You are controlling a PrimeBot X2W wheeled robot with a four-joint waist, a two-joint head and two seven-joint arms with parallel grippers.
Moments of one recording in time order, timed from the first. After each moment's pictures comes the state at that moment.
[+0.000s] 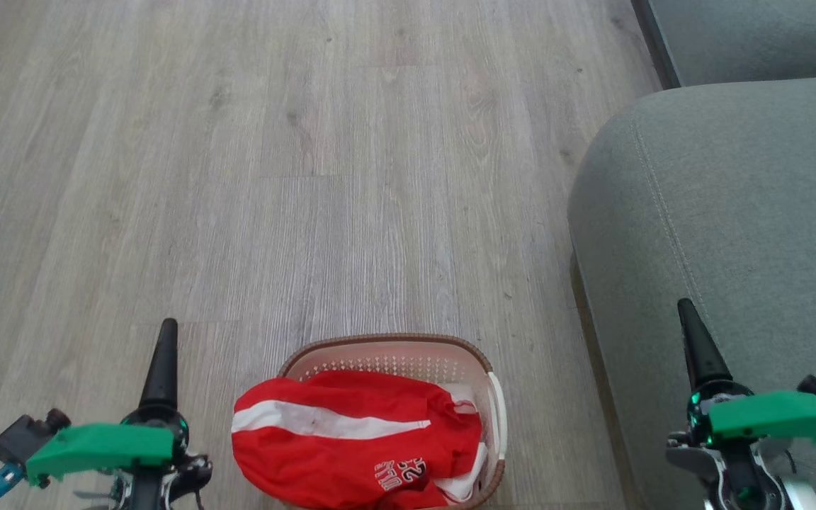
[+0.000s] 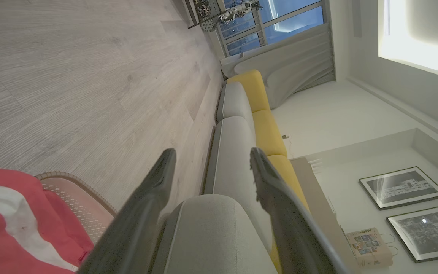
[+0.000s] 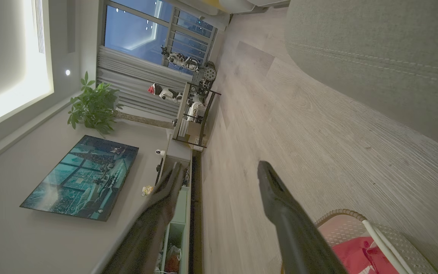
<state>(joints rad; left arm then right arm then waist) 0.00 0.03 0.01 0.23 -1.26 -0.12 -0.01 -0.01 -0.04 -0.05 0.22 1.30 0.13 -0.01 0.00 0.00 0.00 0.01</state>
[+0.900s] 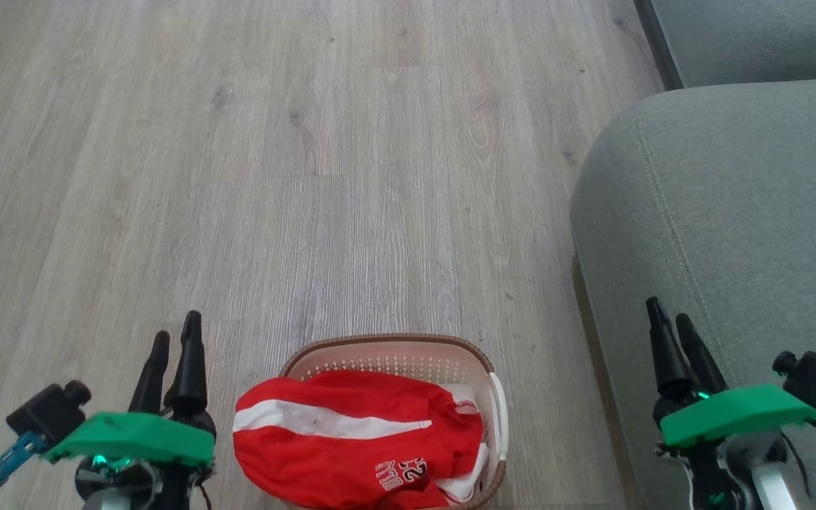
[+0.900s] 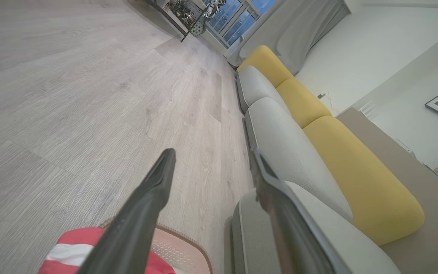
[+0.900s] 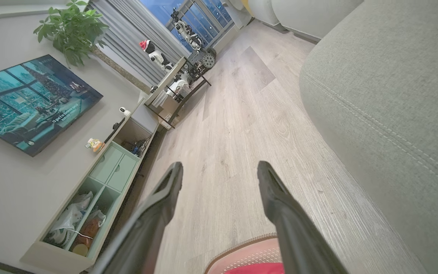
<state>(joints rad) -0.01 0.05 -0.03 0.20 -0.79 -0.10 -0.09 -0.01 -0.06 0.02 0.20 0.84 0.13 -0.08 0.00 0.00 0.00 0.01</state>
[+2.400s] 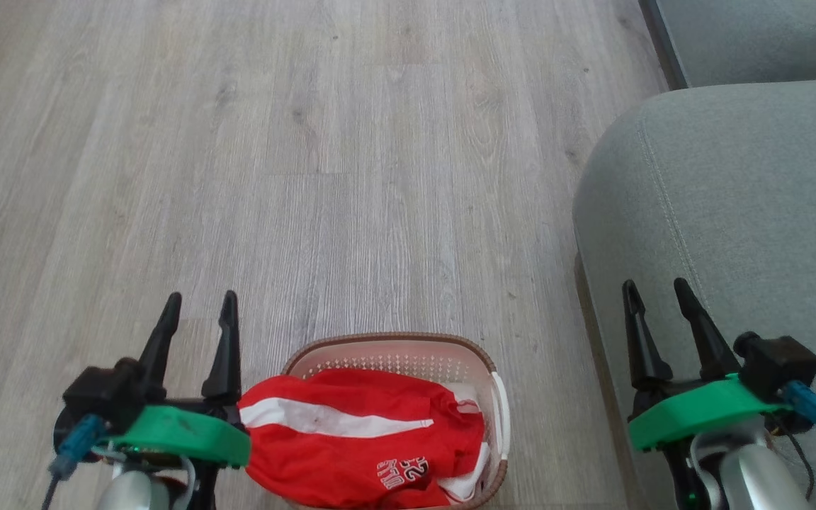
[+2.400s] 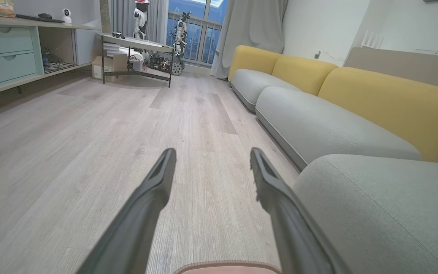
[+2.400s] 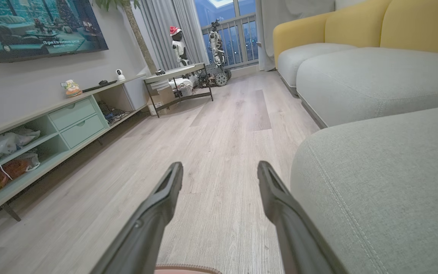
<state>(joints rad) -0.02 0.05 -0.07 0.14 -0.27 -0.10 -0.21 -0.03 -0.05 0.04 0.17 0.32 0.13 -0.21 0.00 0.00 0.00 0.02</state>
